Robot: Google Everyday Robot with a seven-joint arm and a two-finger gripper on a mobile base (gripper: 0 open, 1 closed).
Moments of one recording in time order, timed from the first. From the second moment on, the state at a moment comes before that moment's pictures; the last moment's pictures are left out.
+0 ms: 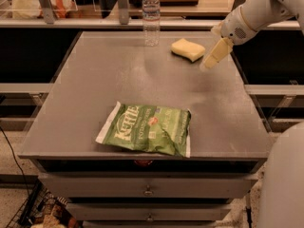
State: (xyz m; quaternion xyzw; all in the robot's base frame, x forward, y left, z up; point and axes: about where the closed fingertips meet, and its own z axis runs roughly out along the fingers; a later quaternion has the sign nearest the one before) arm 0.700 -0.197 0.899 -0.54 0.77 0.12 0.32
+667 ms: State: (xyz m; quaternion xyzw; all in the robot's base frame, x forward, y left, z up) arm 0.711 -0.192 0.894 -0.53 0.77 0.11 0.33
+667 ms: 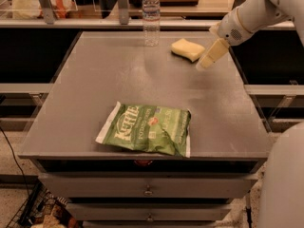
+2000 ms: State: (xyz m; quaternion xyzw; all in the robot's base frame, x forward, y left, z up) arm 0.796 -0.172 0.854 -0.42 0.83 0.10 0.36
